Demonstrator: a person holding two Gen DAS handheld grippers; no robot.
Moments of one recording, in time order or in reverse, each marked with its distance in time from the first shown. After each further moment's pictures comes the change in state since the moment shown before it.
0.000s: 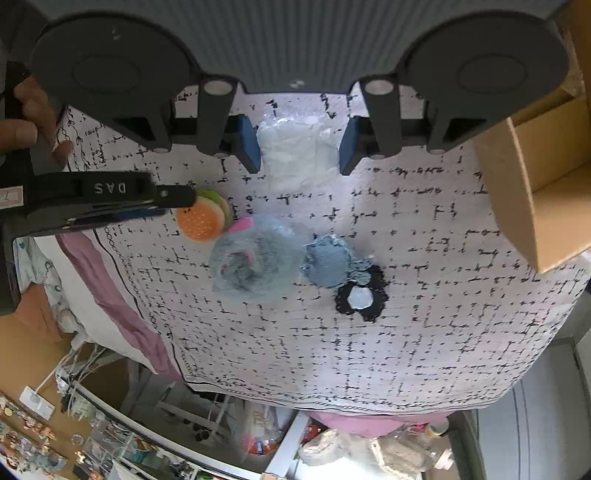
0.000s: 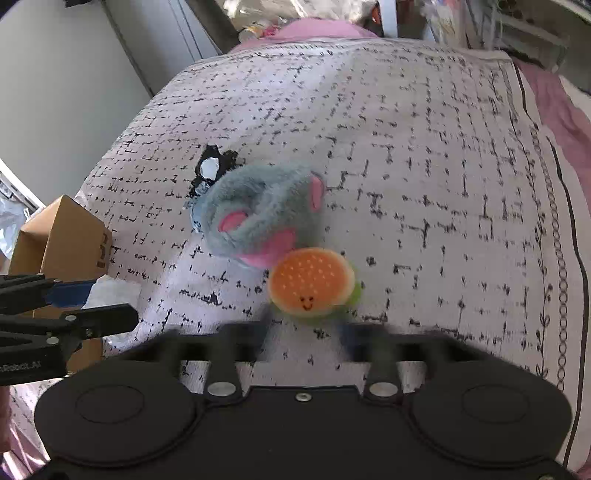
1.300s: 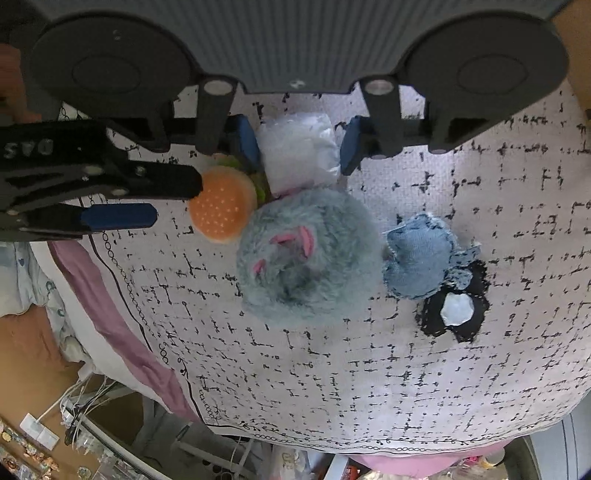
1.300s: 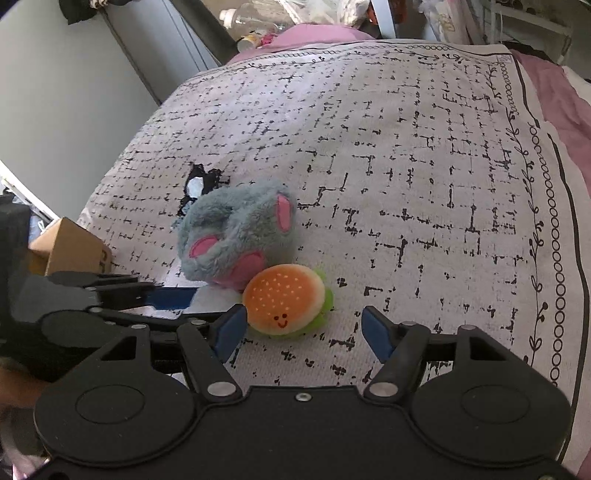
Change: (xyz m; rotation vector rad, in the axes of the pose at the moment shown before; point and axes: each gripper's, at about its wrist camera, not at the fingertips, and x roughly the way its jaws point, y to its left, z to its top) left arm 0.093 -0.039 0.029 0.041 0.117 -0.076; right arm 0.011 -0.045 0.011 0.060 0.035 0.091
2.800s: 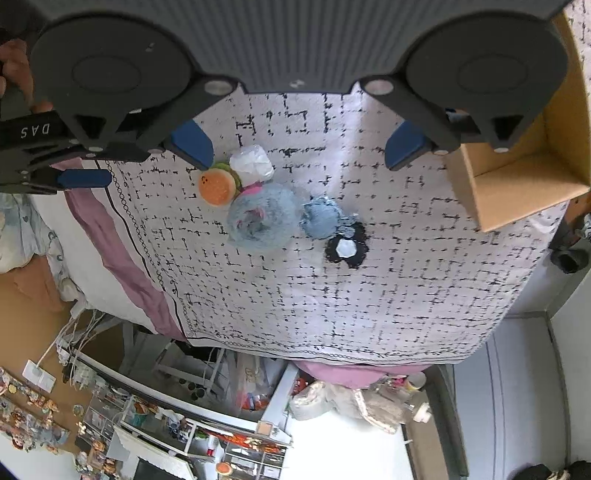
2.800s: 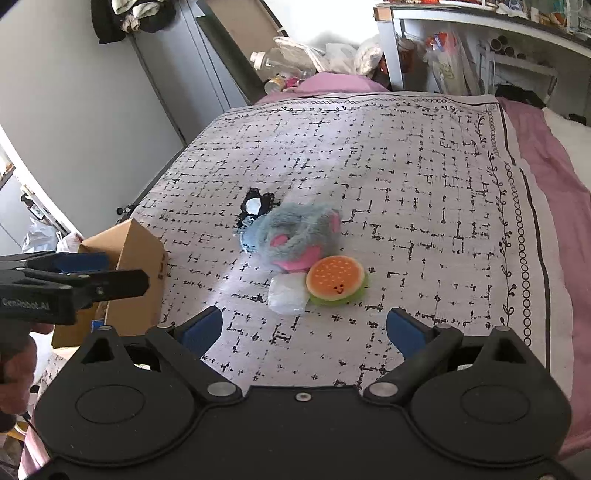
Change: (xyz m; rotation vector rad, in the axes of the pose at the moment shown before) left arm -0.155 0.001 -0.041 -0.040 -0.235 0.136; right arm -0.092 0.045 -0.042 -0.041 -0.139 -0.005
